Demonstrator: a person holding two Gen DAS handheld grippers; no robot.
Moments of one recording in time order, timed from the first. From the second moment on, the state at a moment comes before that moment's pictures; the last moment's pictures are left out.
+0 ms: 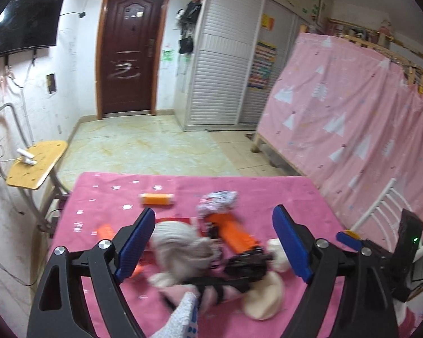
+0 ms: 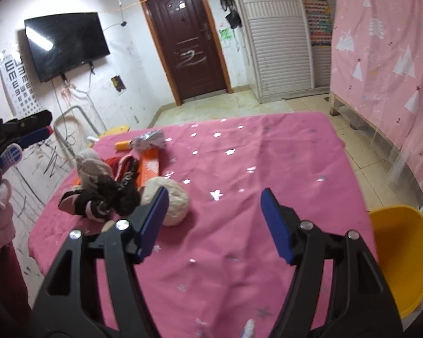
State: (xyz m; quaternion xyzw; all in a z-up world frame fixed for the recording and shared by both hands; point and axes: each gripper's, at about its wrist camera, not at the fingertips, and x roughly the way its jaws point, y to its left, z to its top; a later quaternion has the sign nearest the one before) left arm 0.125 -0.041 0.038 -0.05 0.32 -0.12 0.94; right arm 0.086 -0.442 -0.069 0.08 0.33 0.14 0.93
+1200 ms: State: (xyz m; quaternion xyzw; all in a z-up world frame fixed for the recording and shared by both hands) left arm 0.176 0.029 -0.077 -0.04 0.45 -0.03 0.89; right arm 0.131 -0.366 -0.089 0.03 0.40 0.18 0.90
